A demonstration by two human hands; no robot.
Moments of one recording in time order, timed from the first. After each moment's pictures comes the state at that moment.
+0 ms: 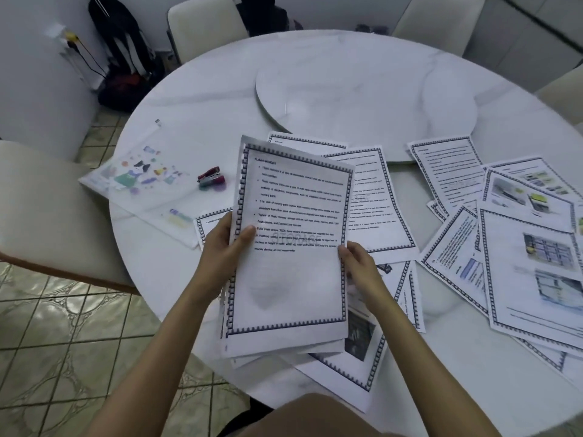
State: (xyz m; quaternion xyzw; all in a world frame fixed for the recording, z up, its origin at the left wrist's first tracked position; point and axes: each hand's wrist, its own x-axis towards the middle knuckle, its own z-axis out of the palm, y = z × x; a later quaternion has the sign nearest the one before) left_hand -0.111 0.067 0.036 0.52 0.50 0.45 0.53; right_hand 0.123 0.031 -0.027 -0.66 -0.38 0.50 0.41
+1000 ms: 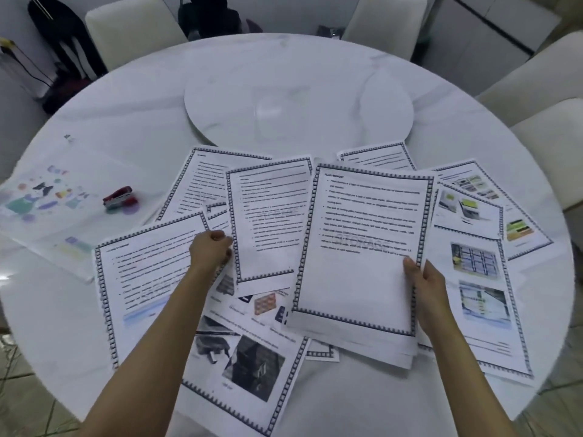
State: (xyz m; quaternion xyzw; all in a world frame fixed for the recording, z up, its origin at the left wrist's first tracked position) left_hand 0.033 0.145 -0.029 0.41 0.72 0.29 0.48; right_hand 0.350 -0.008 -0.011 -0.70 -0.28 0.39 0.53
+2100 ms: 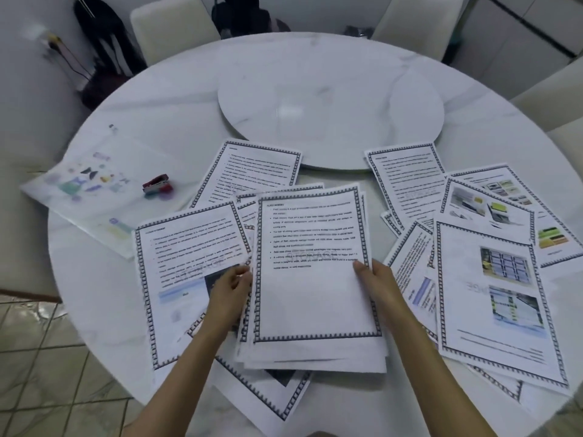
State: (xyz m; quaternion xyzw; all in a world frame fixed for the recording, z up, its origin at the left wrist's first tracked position) left_hand 0.006 0.040 -0.034 0.46 0.66 0.30 0.50; right_hand 0.261 0.019 -0.022 -0.70 -0.34 0.48 0.40
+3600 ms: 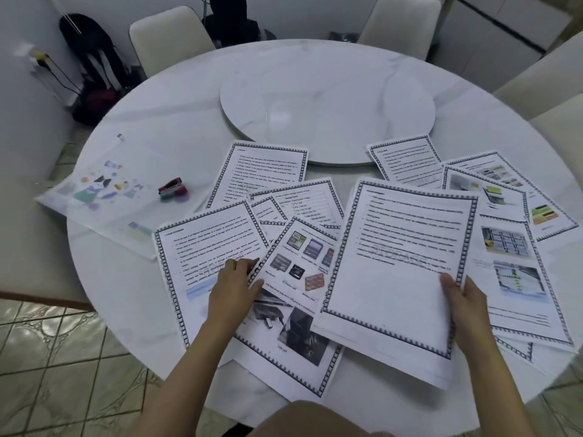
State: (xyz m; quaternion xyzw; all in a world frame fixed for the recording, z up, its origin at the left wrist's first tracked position) left_hand -0.037 0.041 -0.033 0.70 0.65 0.11 0.27; right_hand 0.297 -0.072 -0.008 -0.72 -0.27 0.33 0.54
